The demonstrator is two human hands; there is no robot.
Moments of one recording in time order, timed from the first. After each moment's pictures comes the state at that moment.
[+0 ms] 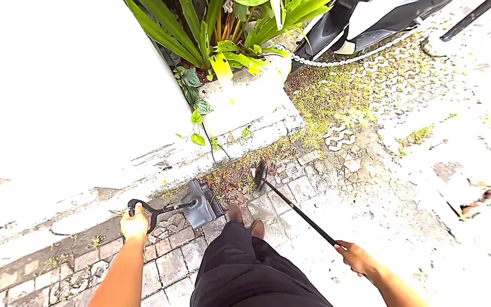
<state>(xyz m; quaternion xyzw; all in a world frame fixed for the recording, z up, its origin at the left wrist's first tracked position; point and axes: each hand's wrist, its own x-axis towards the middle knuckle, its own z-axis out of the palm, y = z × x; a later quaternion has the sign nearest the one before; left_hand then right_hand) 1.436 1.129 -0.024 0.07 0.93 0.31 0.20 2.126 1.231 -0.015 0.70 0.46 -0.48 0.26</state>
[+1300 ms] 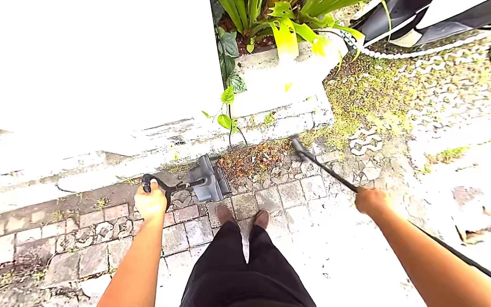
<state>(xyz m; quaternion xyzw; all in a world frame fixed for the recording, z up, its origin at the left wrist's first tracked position) 1.419 1.156 -0.010 0.04 0.95 0.26 0.17 1.972 1.423 0.015 0.66 0.62 -0.14 0.40</state>
